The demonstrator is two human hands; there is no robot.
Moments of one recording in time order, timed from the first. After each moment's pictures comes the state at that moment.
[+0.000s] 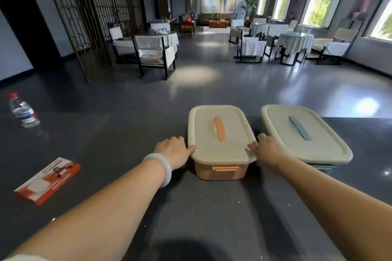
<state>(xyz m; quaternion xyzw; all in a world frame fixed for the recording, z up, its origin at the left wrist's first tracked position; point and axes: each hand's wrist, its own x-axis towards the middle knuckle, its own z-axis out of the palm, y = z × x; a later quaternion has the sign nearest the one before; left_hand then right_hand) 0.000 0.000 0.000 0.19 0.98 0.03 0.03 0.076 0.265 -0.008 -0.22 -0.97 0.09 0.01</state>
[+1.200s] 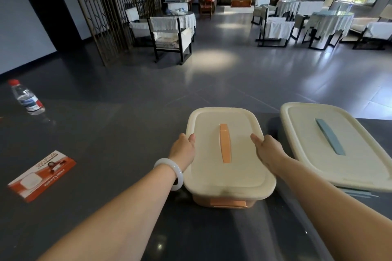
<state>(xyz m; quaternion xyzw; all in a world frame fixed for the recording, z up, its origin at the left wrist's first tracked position) -0.064 0.059 -0.048 -0.03 0.90 0.41 0.12 -0.012 0.292 -0.048 -0.31 -0.86 0.41 0.01</state>
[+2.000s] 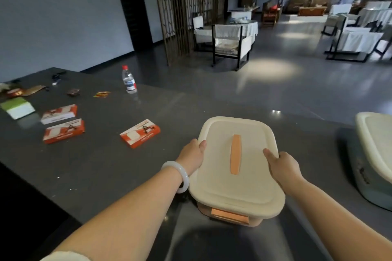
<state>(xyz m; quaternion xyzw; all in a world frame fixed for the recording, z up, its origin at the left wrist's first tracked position) 0.053 -0.104 -0.039 -0.09 0.91 0.39 0.09 0.069 0.147 -0.055 -0.21 -0.89 0.41 -0.02</state>
